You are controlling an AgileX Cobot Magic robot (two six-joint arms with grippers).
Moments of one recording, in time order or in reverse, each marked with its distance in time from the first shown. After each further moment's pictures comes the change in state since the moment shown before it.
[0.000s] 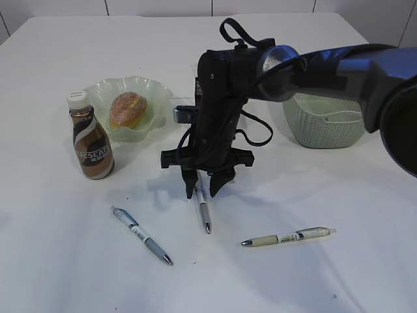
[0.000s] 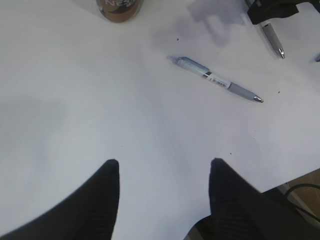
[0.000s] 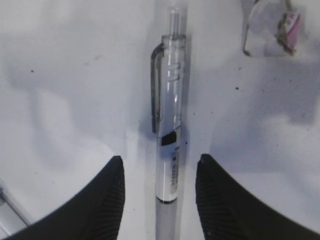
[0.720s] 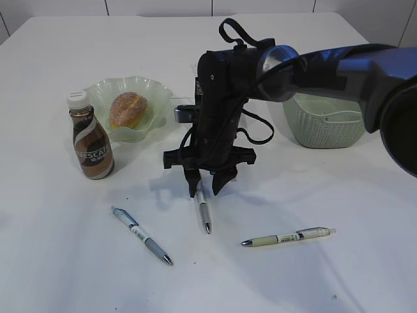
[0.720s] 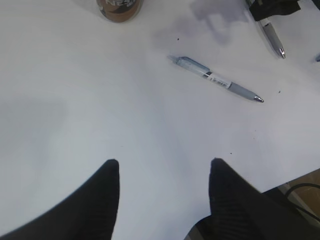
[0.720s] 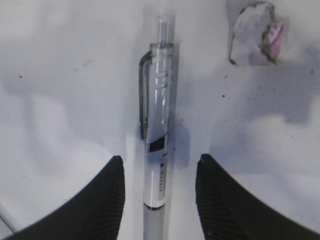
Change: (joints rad) left arm 0.000 0.000 0.000 0.002 0.000 0.000; right arm 0.000 0.000 0.000 -0.029 -0.002 0.000
